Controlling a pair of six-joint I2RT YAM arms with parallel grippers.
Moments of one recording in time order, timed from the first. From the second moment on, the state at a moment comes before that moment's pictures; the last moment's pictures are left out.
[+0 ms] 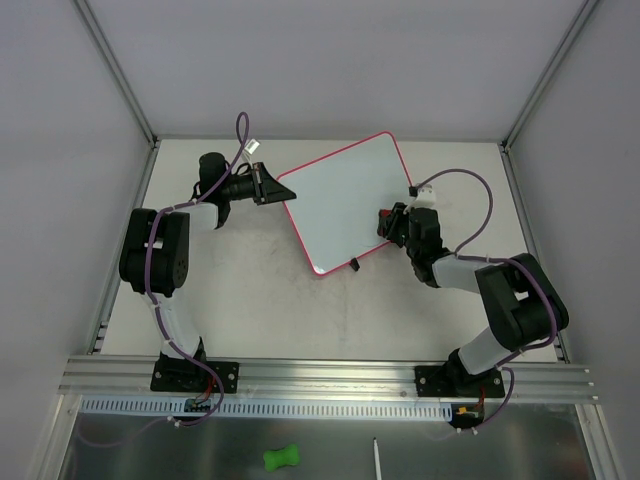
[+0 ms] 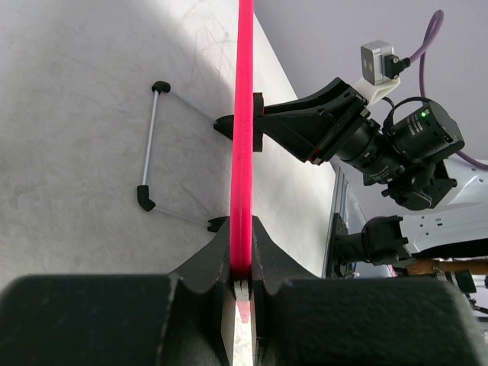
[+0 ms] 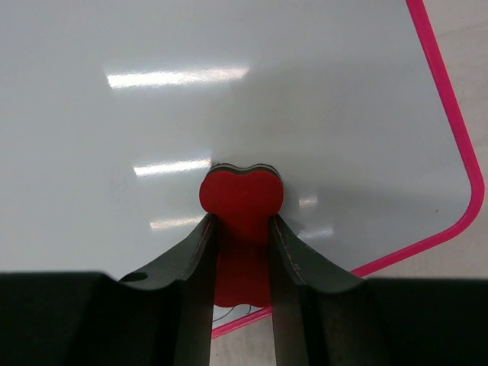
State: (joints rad) left arm -0.12 1.90 1.07 0.61 1.10 -0.74; right arm 0.40 1.58 0.59 0.62 0.09 0.39
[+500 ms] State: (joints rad) left arm -0.12 1.90 1.07 0.61 1.10 -0.74; right arm 0.41 1.58 0.49 0.75 0.10 0.39
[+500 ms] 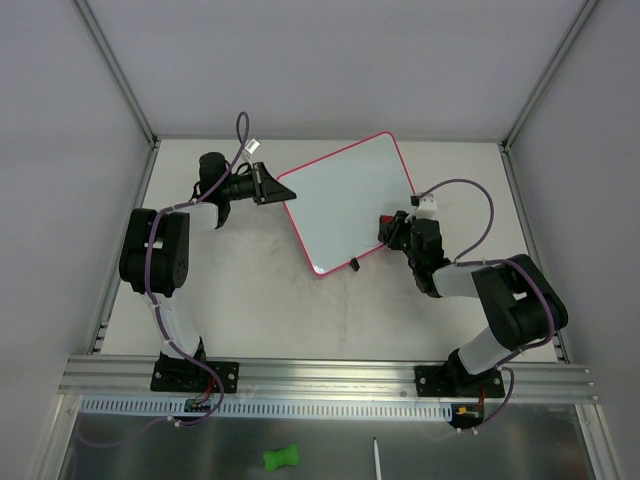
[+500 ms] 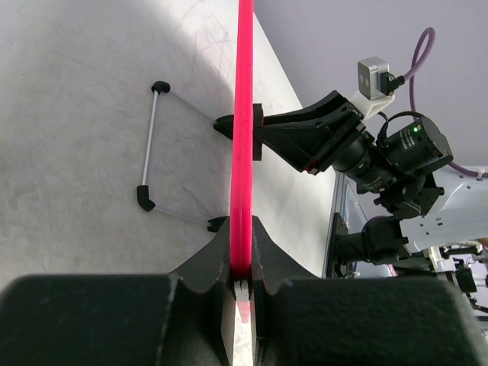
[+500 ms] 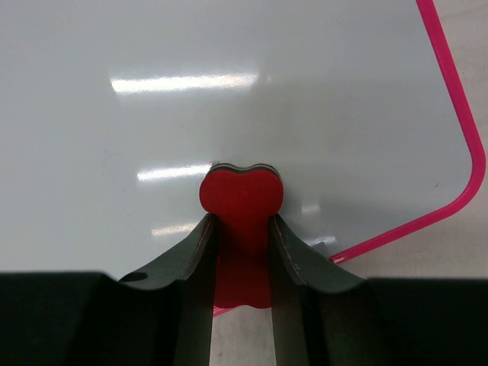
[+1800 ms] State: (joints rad) left arm -0.12 1.90 1.08 0.60 1.10 -0.73; right arm 0.71 1.67 0.46 0.98 0.30 0.33
